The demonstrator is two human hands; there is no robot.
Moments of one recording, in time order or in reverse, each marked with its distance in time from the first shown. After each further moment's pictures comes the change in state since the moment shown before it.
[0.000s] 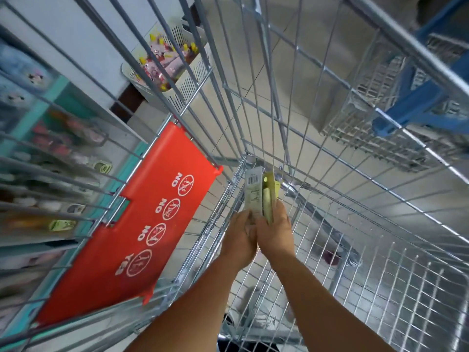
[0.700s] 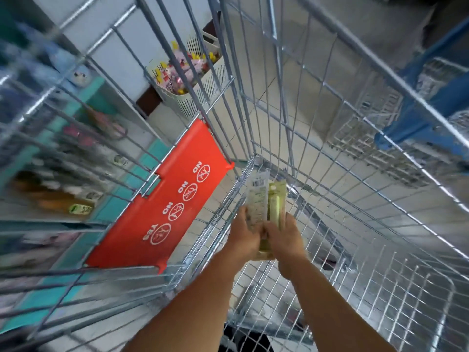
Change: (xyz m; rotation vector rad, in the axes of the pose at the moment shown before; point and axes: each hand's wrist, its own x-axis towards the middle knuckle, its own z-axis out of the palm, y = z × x) left_hand -0.046 0.039 -0.021 -0.308 -0.017 -0.183; right_hand -0.048 -0.016 -0.042 0.209 -0.152 0.098
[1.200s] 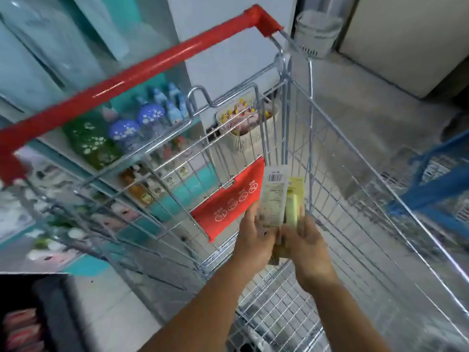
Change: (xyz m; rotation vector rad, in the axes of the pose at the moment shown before) left_hand -0.184 0.064 -0.044 -0.335 0.274 0.262; right_hand -0.175 -0.078 -0.028 0.097 -0.264 -0.418
